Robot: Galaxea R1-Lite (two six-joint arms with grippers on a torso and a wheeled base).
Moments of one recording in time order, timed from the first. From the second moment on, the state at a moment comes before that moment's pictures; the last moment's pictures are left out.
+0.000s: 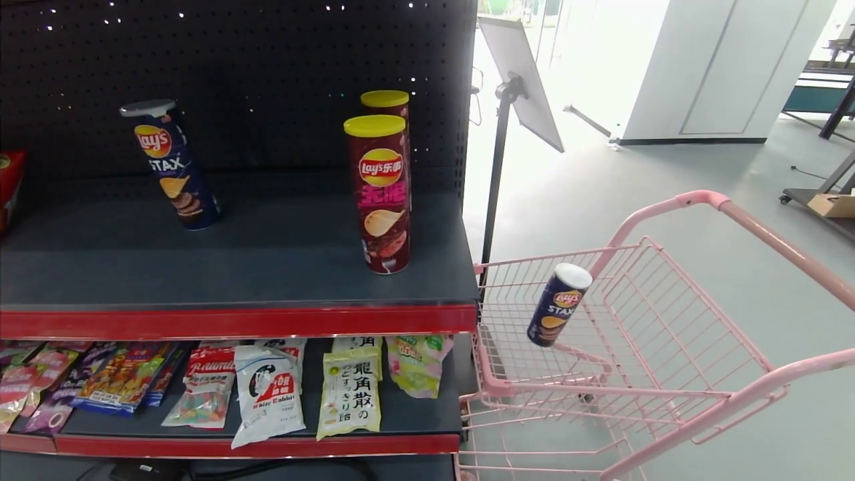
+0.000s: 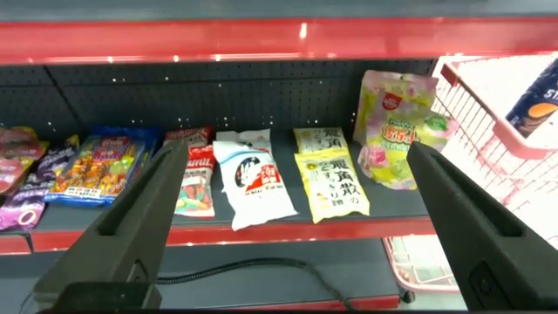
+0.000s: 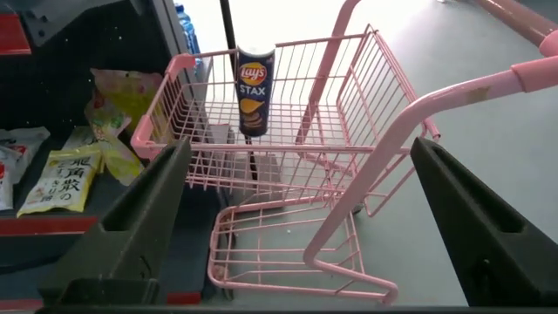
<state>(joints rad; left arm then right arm) 0.00 0.01 0.00 0.01 -0.02 -0.01 0.00 0.00 0.00 0.00 0.00 0.00</state>
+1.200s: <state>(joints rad) 0.00 0.01 0.00 0.01 -0.02 -0.01 0.00 0.00 0.00 0.00 0.00 0.00</state>
